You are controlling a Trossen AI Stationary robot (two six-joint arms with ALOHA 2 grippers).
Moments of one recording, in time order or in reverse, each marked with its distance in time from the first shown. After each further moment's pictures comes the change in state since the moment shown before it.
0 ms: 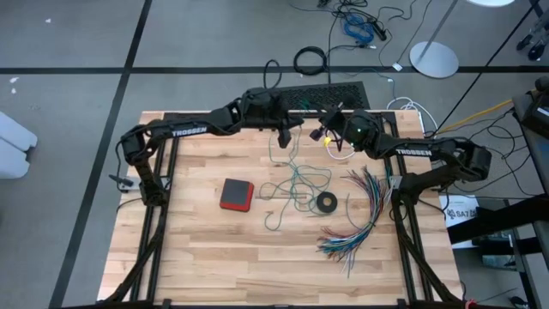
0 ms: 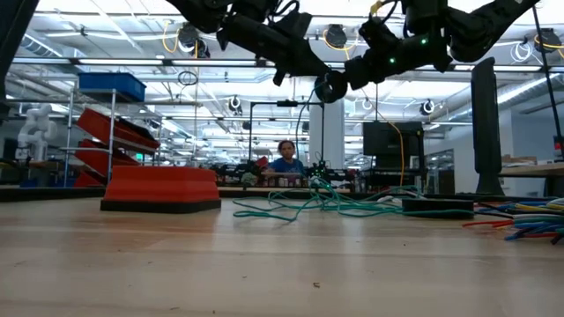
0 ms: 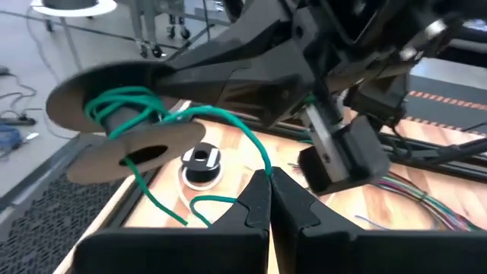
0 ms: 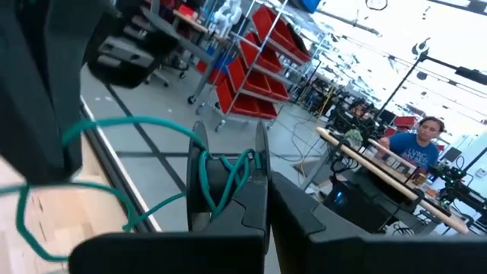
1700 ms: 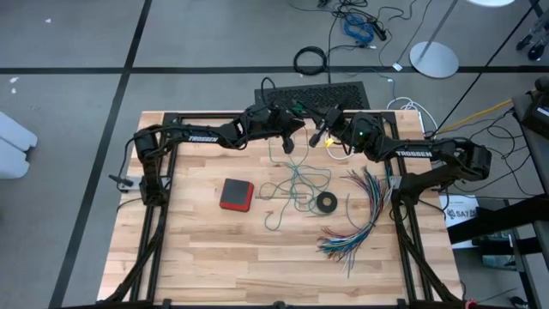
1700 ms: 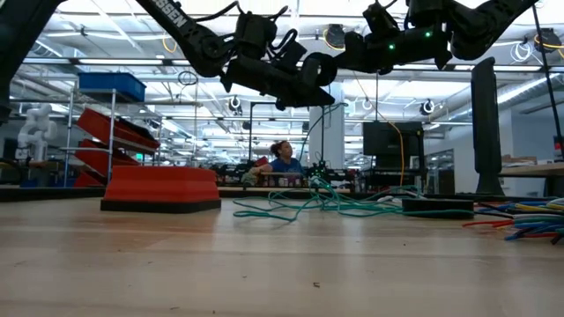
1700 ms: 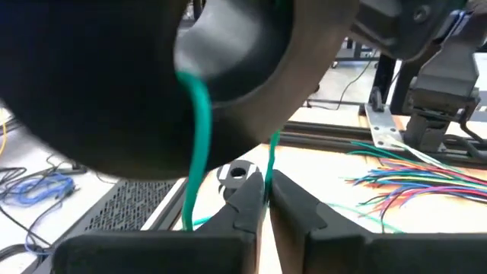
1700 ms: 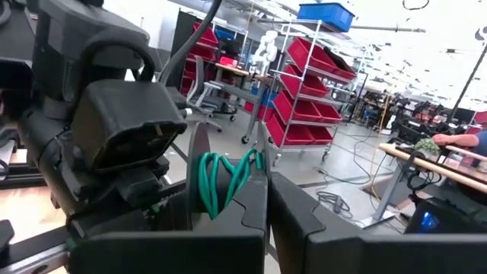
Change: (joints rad) left arm -0.002 0.116 -0.214 0.489 -0.105 0.112; right arm 0.048 -0.005 -0.001 0.068 -0.145 0.223
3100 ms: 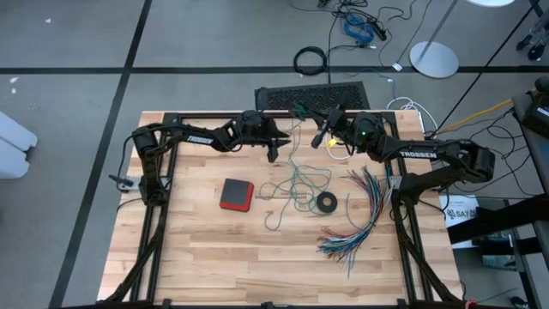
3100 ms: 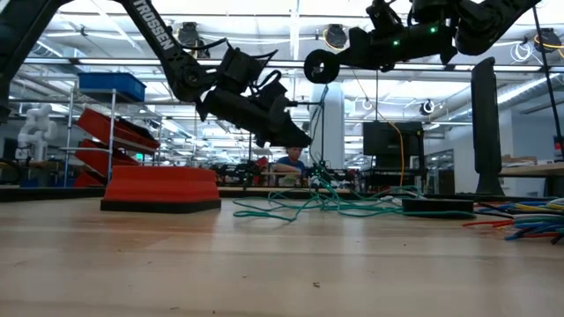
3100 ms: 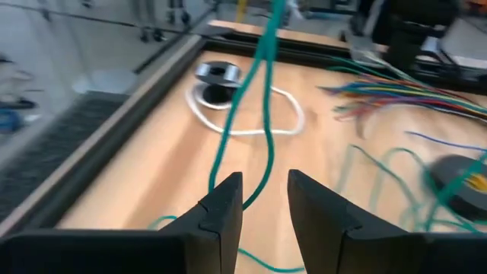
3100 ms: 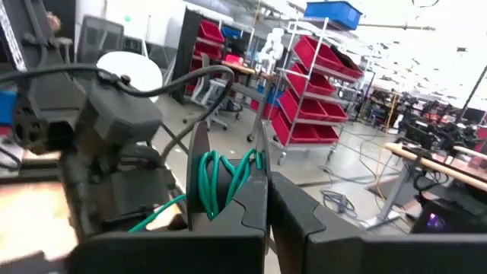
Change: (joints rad) left arm 0.075 0.000 -0.218 0.022 0.190 -0.034; right arm 0.000 -0.042 0.000 -0.056 -0.018 -0.003
